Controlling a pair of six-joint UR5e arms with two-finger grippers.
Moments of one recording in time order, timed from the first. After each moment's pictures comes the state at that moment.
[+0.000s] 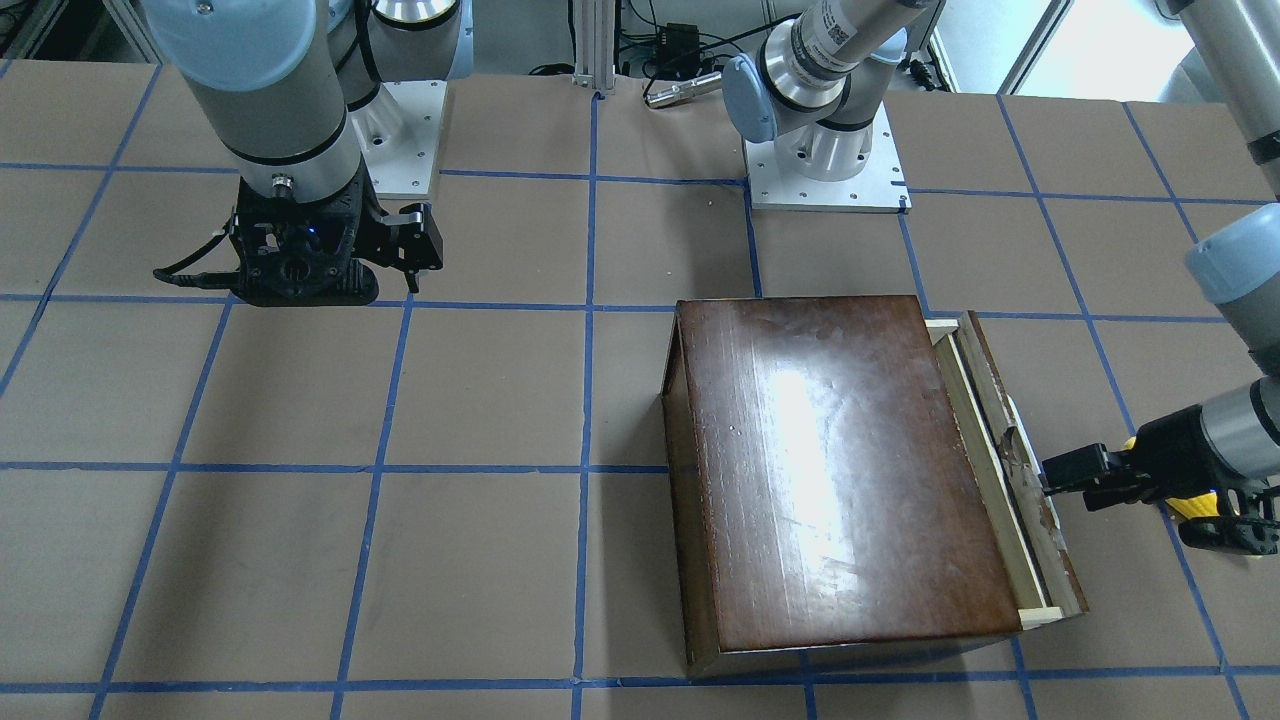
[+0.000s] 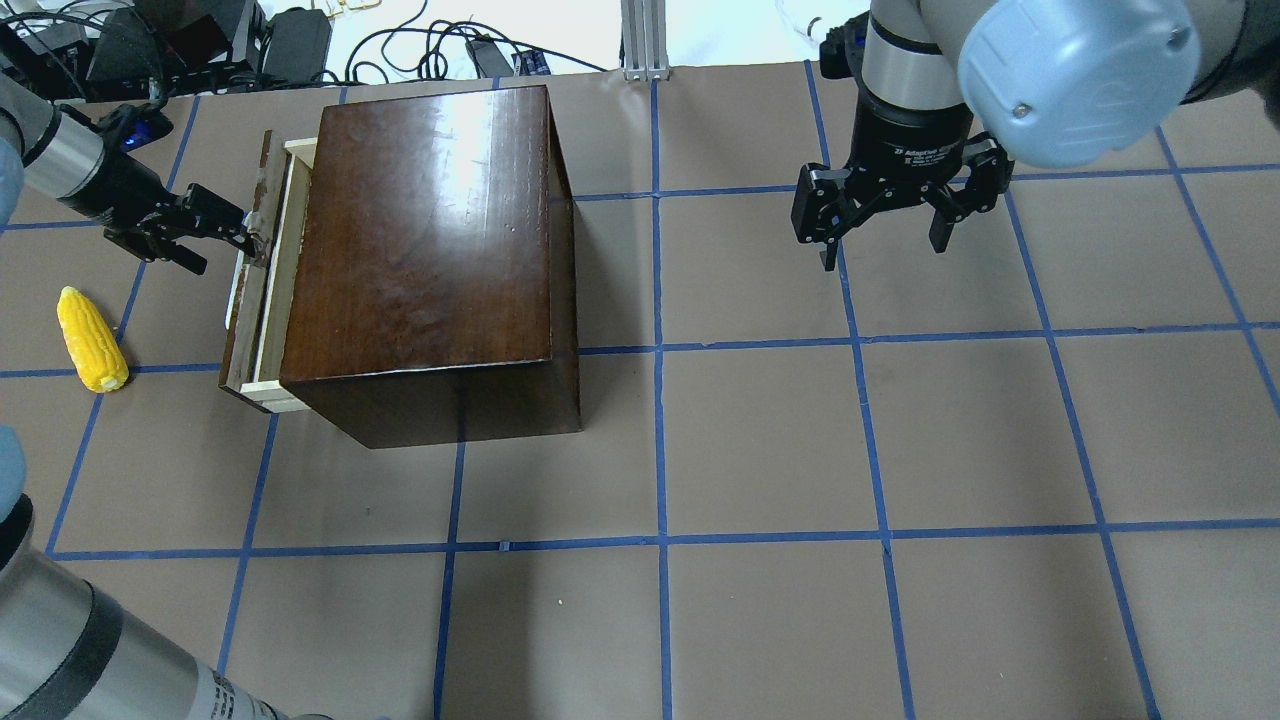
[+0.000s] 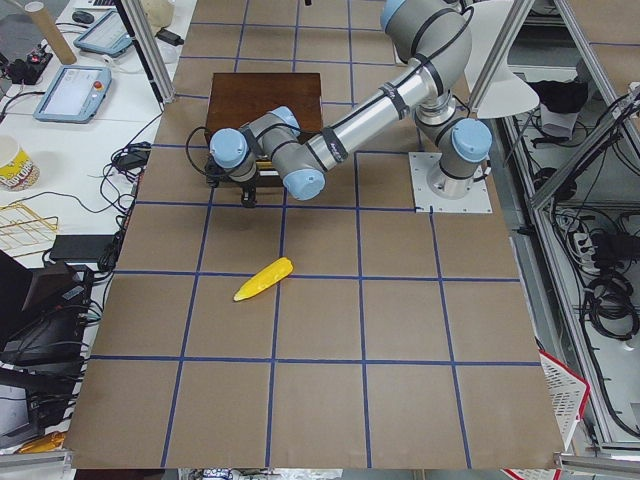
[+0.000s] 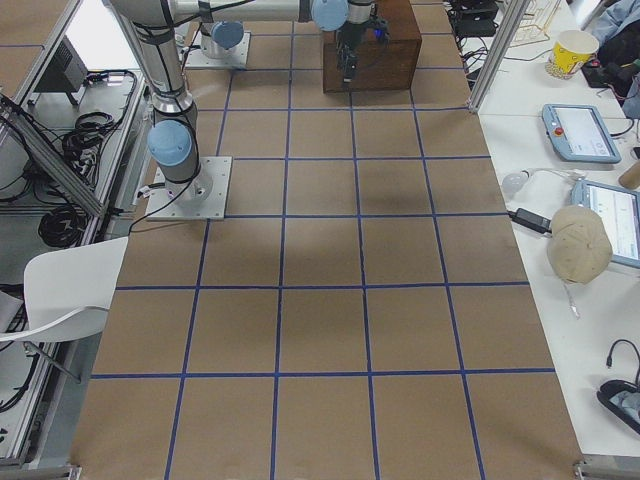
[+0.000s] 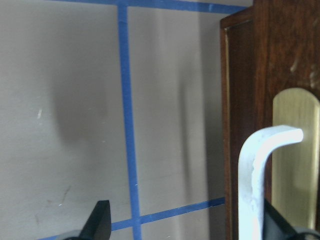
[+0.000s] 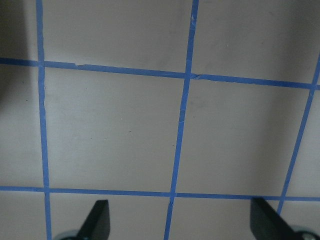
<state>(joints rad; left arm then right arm) -1.05 -2.06 -1.47 -1.37 1.29 0.56 1.69 -1.44 1.50 -1.50 -1.64 0.03</state>
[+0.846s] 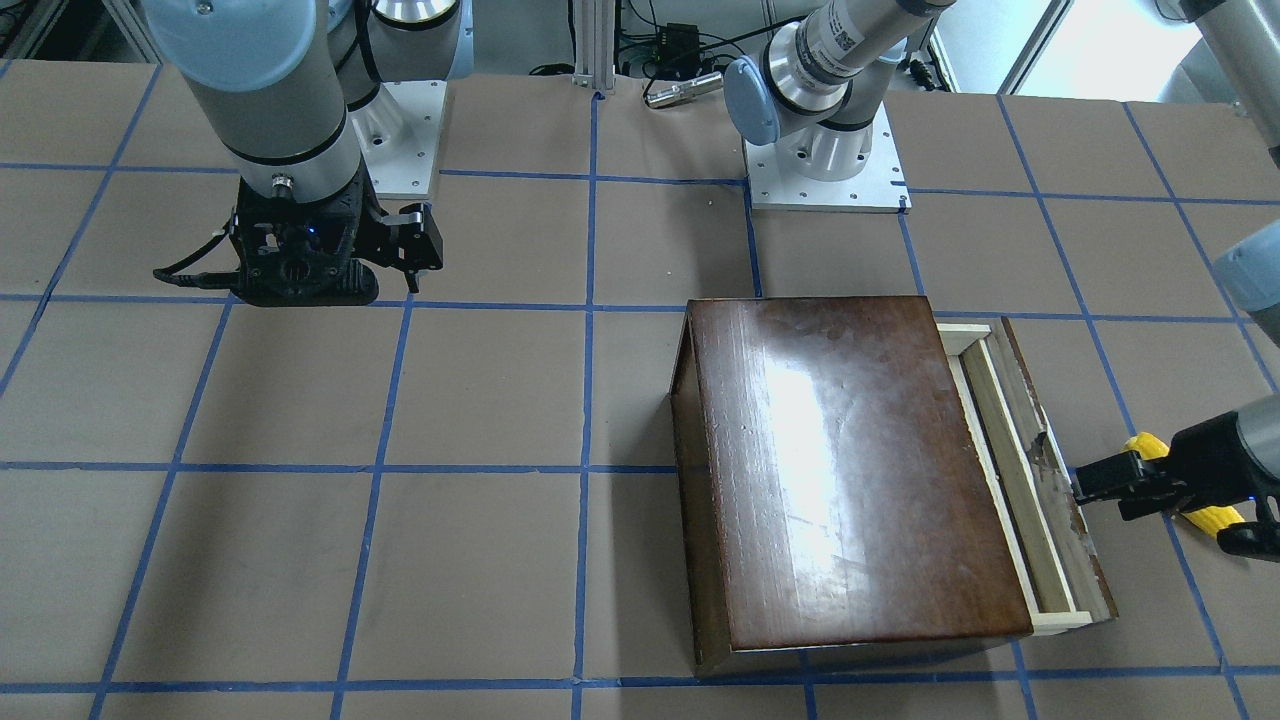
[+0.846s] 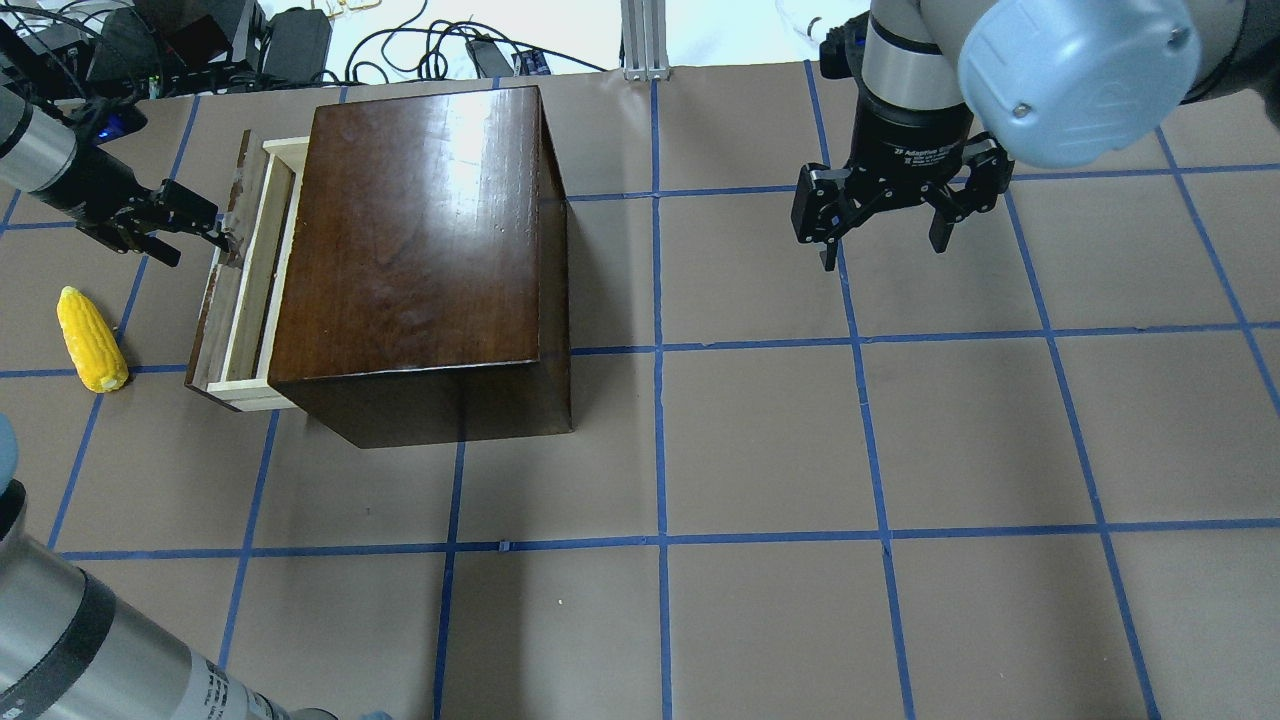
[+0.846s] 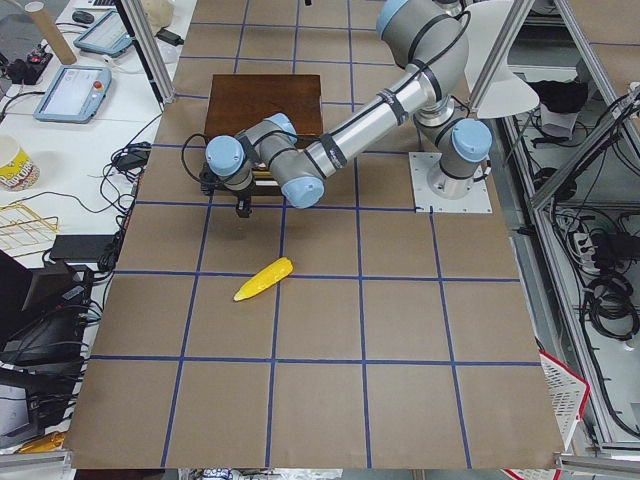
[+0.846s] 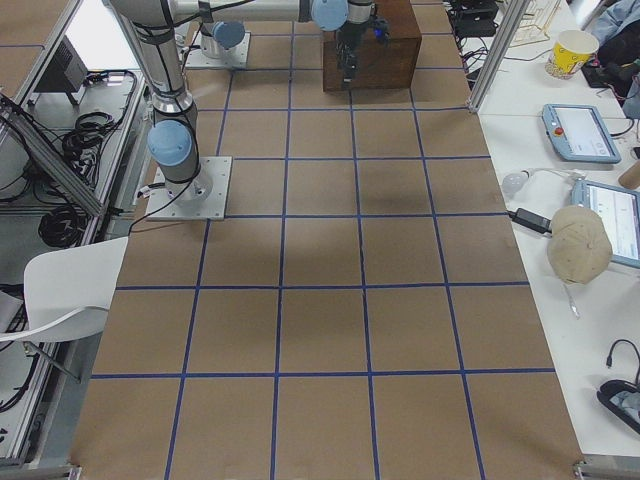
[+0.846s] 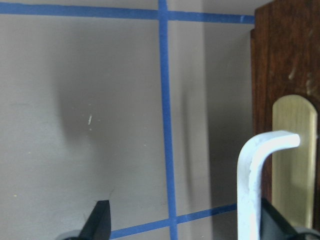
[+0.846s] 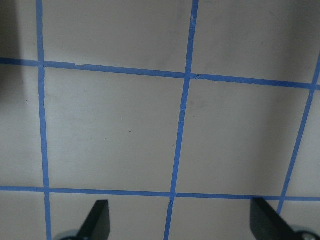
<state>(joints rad) -1.02 -2.09 -1.42 -1.36 1.32 0.60 1.69 -1.44 1.50 -1.50 -1.64 0.03</state>
